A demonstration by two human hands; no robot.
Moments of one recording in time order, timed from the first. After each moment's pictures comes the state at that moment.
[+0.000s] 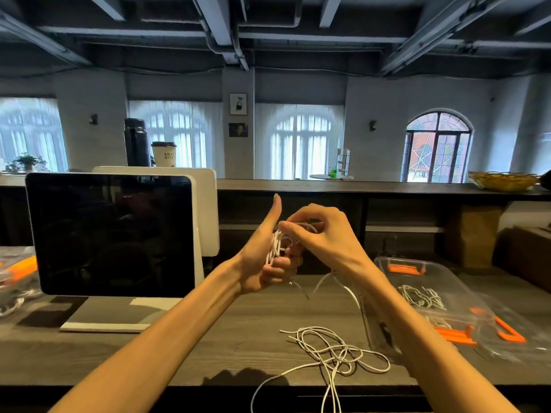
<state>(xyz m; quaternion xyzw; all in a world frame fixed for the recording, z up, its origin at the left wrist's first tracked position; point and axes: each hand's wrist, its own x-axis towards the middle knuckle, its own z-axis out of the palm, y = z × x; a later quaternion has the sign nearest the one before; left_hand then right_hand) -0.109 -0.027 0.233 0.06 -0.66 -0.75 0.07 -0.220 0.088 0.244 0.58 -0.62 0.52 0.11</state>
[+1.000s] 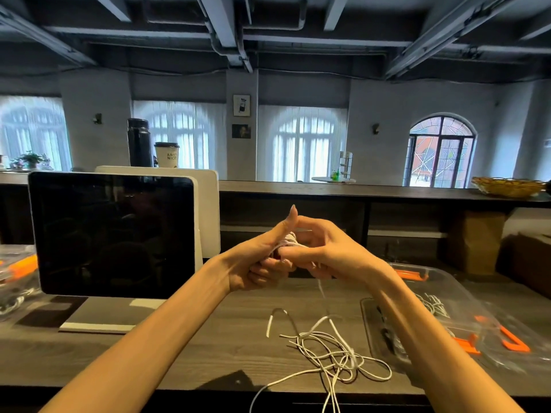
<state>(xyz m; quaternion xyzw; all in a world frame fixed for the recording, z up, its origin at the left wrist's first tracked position) -0.092 -0.034 0.246 0.05 -0.71 -0.70 0.02 -0.215 0.104 0.255 0.61 -0.59 0.48 -0.19</state>
